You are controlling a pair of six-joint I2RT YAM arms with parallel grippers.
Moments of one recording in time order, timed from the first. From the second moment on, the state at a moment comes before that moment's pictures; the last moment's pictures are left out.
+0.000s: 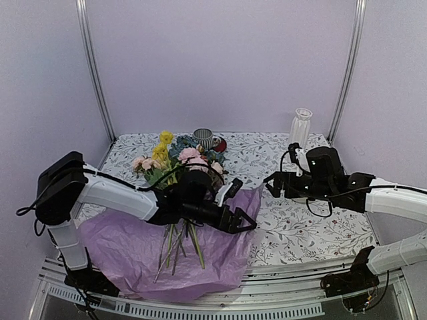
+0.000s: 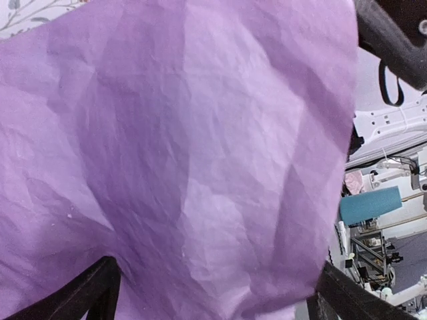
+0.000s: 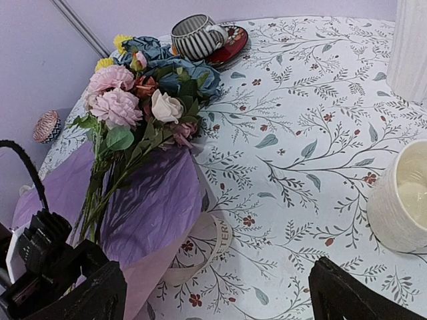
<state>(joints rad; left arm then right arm) -1.05 1.84 0.97 0.38 0.46 -0.67 0.77 1.15 0.75 -0.17 0.12 0.53</state>
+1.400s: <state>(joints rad) -0.82 0.91 0.68 -0.31 -0.01 -0.61 0.99 1.57 1.22 -0.20 -0.14 0.46</state>
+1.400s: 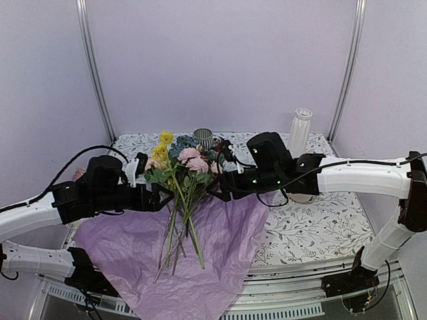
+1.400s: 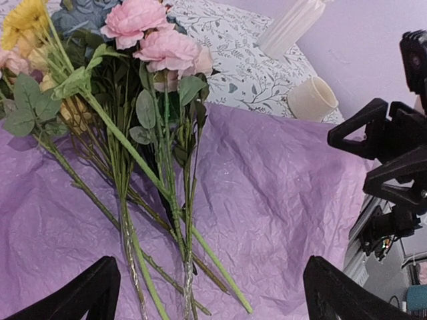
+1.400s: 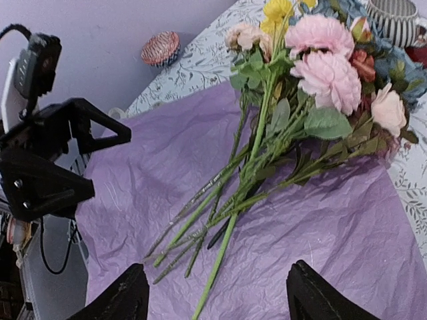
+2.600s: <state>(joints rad) -0.62 1.07 0.46 -0.14 0.07 -0.68 0.70 1.38 0.69 0.01 -0.09 0.61</state>
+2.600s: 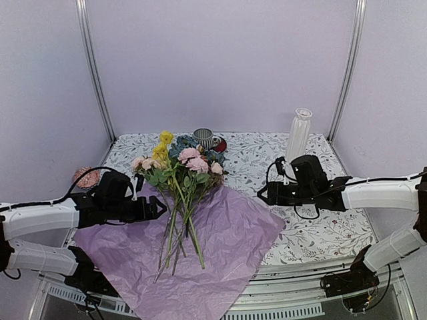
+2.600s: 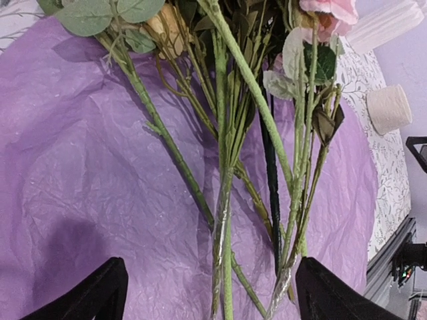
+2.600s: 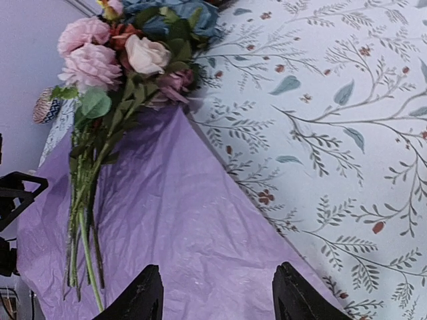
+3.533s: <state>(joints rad) -0.46 1.36 0.38 0.13 0.13 -0.69 0.74 1.95 0.94 0.25 -0.45 0.66</state>
